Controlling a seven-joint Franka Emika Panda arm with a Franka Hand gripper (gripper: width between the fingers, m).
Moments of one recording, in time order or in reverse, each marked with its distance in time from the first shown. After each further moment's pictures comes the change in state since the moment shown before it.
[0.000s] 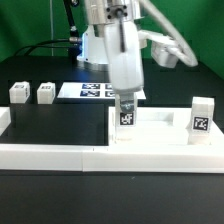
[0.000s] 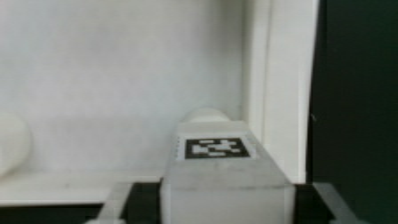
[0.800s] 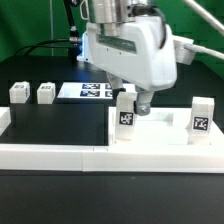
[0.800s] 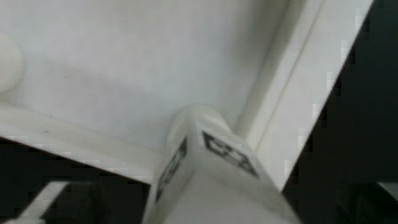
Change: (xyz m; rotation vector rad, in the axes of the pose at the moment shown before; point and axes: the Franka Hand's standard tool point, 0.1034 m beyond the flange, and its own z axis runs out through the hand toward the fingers) arm -0.006 0.000 0.001 -0.027 0.063 -0.593
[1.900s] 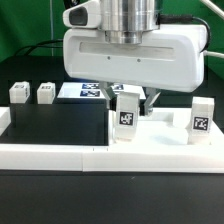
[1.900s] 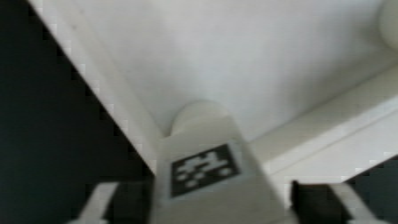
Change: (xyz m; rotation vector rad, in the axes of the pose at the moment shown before) arm -0.001 0.004 0.009 -0.057 0.031 -0.478
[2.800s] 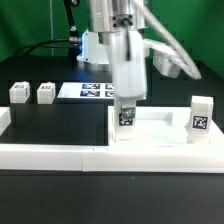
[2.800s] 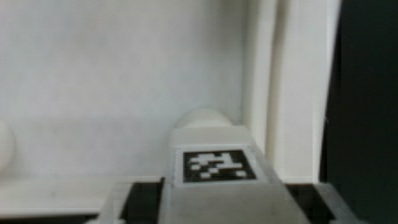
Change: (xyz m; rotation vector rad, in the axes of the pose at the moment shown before) arm 0.005 0.003 0.001 0.097 -0.052 1.052
